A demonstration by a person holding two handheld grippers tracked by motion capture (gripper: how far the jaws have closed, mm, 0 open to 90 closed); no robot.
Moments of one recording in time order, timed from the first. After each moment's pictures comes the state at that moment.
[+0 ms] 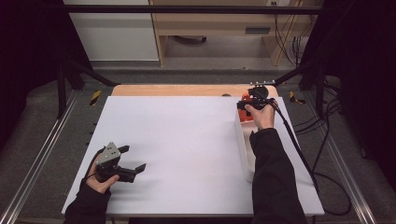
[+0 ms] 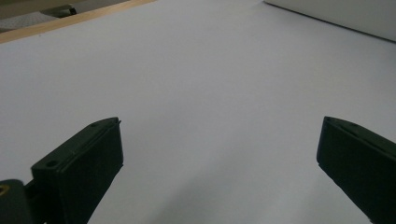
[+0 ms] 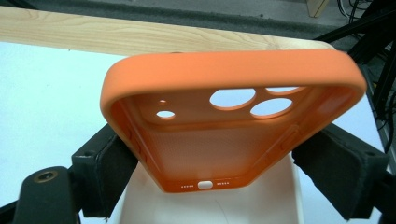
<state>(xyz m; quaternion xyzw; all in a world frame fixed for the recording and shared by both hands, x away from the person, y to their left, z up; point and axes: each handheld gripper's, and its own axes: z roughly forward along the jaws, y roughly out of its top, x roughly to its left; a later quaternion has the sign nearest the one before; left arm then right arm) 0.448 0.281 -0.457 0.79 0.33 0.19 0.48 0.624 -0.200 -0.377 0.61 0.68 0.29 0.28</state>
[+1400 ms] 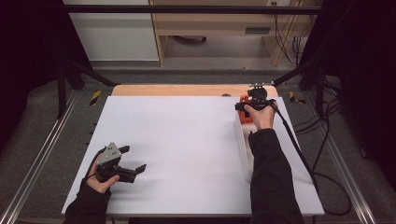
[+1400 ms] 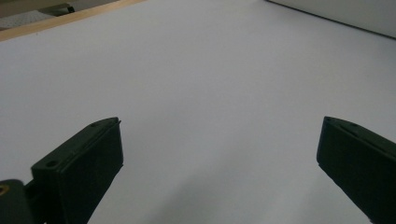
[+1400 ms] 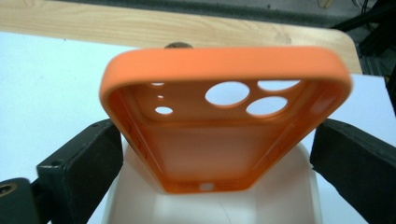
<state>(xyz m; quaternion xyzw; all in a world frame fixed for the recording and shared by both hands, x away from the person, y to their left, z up) 0.449 0.280 -0.458 0.80 0.32 0.19 0.47 0.632 -0.203 -0.387 0.61 0.69 0.29 0.26</state>
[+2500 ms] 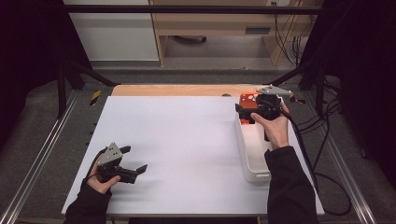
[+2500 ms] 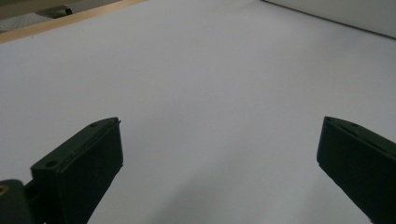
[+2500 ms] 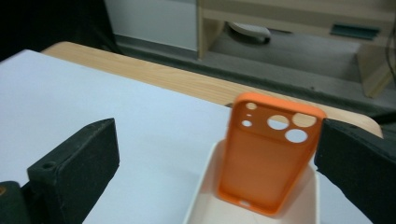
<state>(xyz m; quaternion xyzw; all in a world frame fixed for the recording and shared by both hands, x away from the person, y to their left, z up) 0.447 0.276 -0.457 0.80 0.32 0.19 0.47 0.549 -0.205 -0.339 0.47 0.71 0.44 0.28</state>
